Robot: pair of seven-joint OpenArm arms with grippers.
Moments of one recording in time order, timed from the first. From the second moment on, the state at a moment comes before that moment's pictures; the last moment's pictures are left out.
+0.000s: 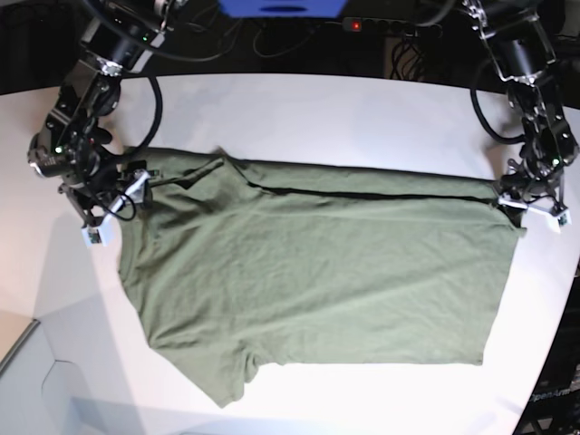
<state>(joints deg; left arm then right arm) -3.1 -17.6 -27.5 70.0 -20.7 -4.0 38.4 3.1 -2.3 33.8 94.0 6.6 40.1 -61.2</state>
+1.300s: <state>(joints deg) -3.0 -17.6 -27.6 70.0 -20.7 -4.0 38.4 -6.5 -3.0 33.7 98.4 6.8 40.1 -61.1</state>
